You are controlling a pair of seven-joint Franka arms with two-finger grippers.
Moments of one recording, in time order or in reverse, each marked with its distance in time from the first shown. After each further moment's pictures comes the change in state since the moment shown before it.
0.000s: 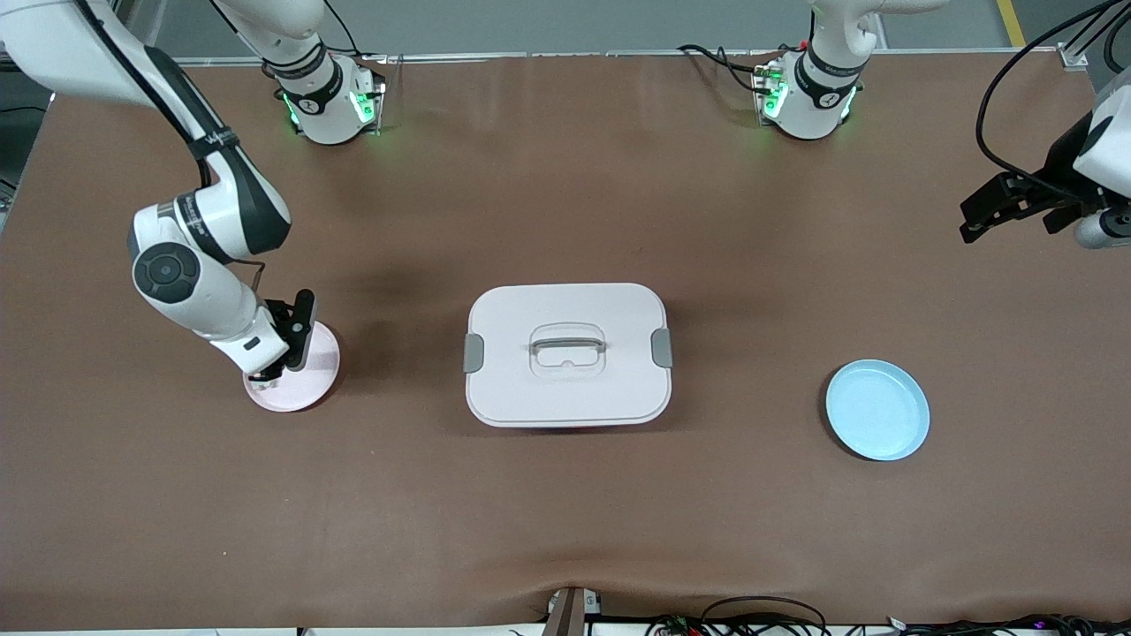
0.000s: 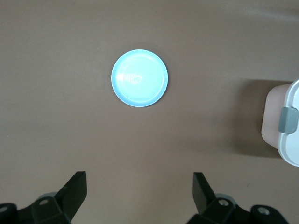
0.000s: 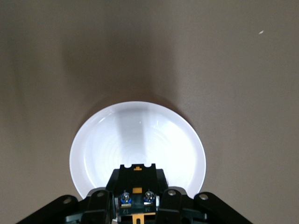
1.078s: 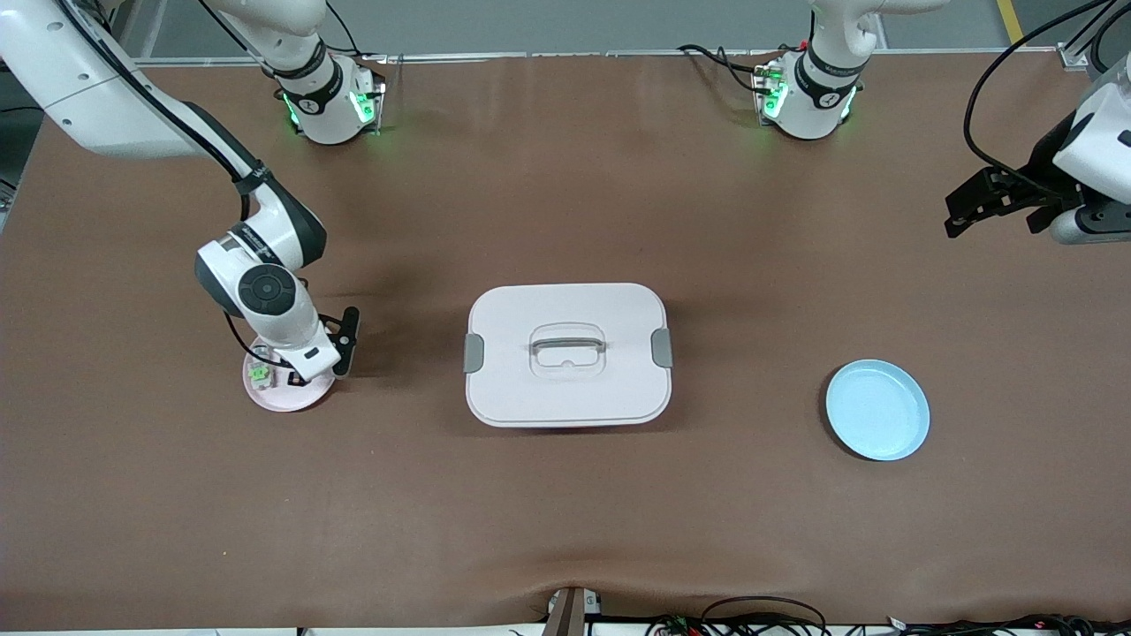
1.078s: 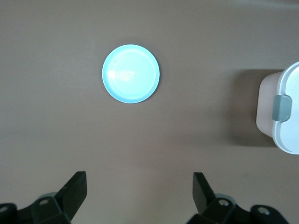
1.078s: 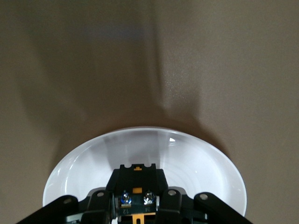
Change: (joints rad) left arm -0.008 -0.019 -0.004 -0.035 -0.018 0.002 0.040; right arm 0.087 0.171 -0.033 -0.007 -0.400 0.005 0.396
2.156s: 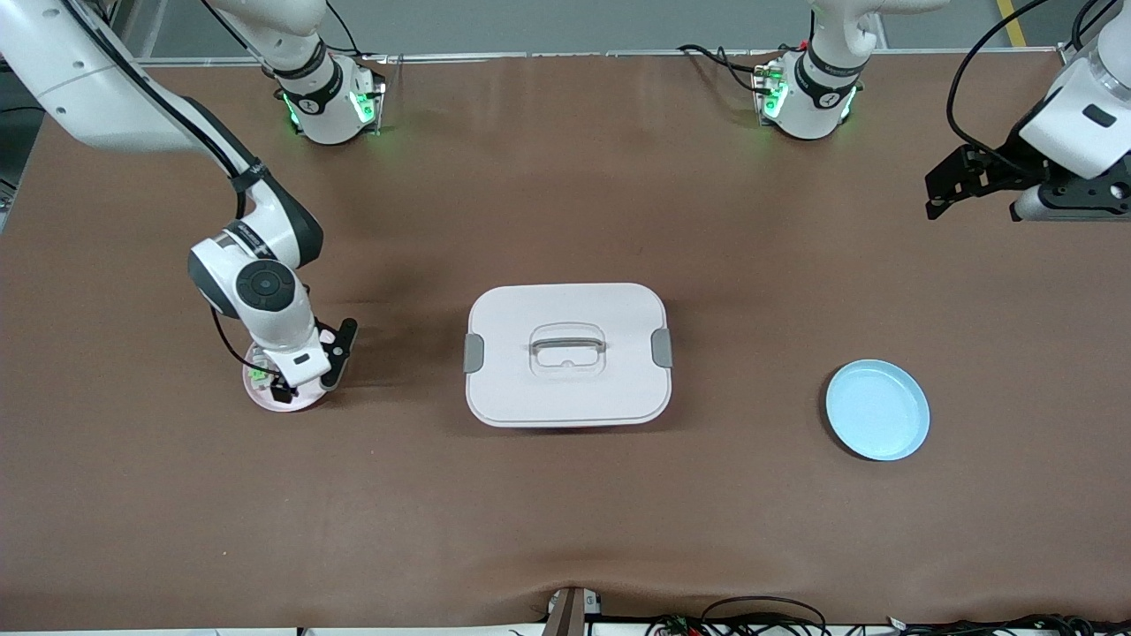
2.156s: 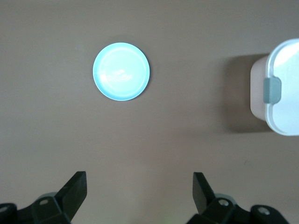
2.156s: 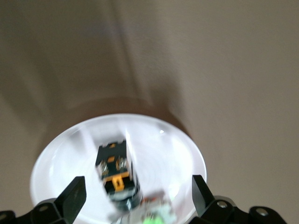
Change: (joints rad) left arm -0.005 -0.025 -0.042 -0.015 -0.001 -0.018 0.064; right arm 0.001 -0.069 0.026 0.038 0.058 -0.058 0.145
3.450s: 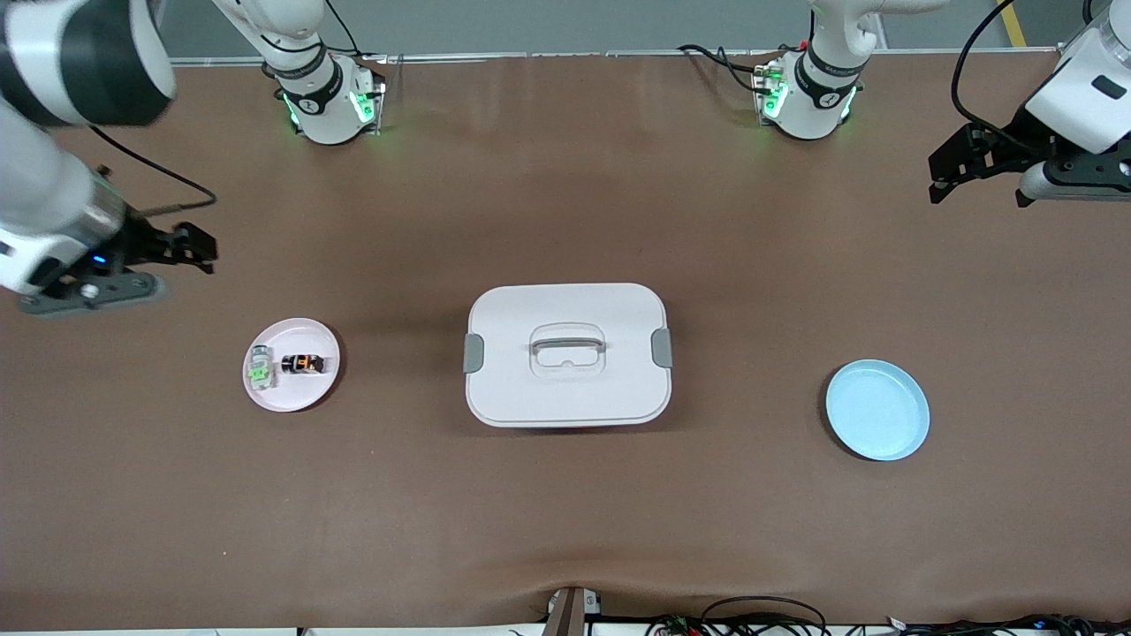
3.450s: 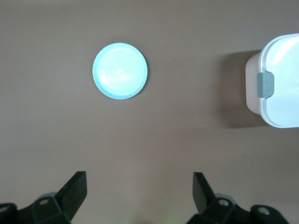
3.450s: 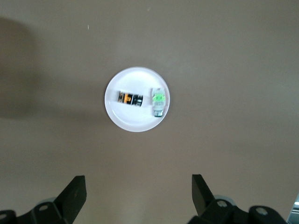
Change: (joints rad) left arm 0.007 -0.009 -0.009 0.040 0.000 -0.042 0.003; right arm -0.094 -0.481 0.008 0.395 0.701 -0.630 0.476
